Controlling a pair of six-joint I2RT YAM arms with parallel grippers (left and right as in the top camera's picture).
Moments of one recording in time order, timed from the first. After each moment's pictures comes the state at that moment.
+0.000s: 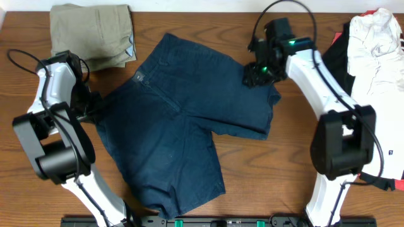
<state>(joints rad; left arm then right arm) 0.34 2.03 1.54 -1.23 -0.07 -0.17 0.25 2.08 1.69 -0.95 -0.26 0.00</state>
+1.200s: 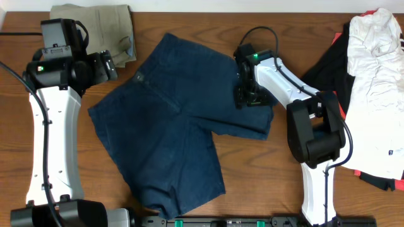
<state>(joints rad) 0.15 1.54 1.56 -1.02 -0.09 -0.17 0.37 2.26 1.70 -1.04 0.00 0.28</state>
